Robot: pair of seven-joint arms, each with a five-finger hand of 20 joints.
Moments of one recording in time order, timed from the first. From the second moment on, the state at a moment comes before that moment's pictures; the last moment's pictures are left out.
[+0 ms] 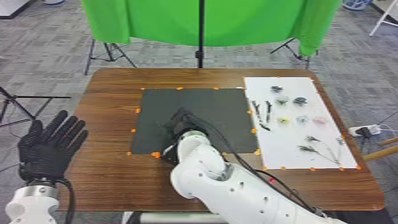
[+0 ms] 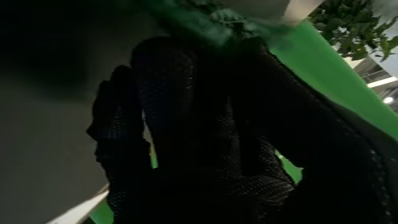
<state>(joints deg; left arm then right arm) 131.4 -62.9 -104.5 -124.7 12.1 14.2 14.4 -65.5 -79.2 29.8 -95.5 -112.1 17.6 57.1</state>
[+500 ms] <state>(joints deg) 131.7 -63.3 -105.3 -124.7 12.1 14.2 14.4 -67.4 -77.4 30.4 -98.6 -111.9 17.5 55.7</state>
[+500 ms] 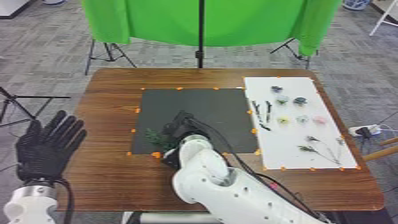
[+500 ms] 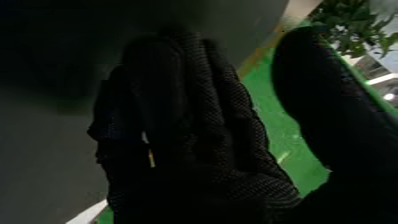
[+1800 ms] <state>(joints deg) 131.7 -63.7 -103.9 -124.9 13.0 15.3 13.6 -68.2 -75.6 35.6 -102.2 -109.7 -16.8 40.8</state>
